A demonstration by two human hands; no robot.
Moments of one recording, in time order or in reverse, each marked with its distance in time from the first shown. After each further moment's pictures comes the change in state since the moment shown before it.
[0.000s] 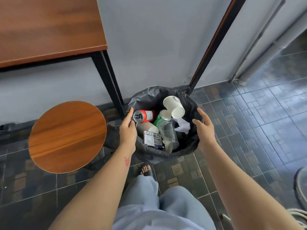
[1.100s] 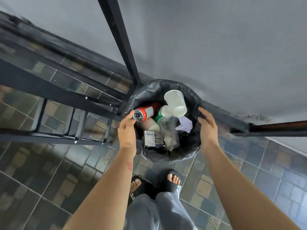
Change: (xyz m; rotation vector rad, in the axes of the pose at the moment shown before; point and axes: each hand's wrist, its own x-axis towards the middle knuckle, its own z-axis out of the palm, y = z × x) left_hand 0.312 -0.168 0.203 -0.488 0.737 -0.324; right_hand 0.463 0.083 0.161 -0.494 -0.505 0.144
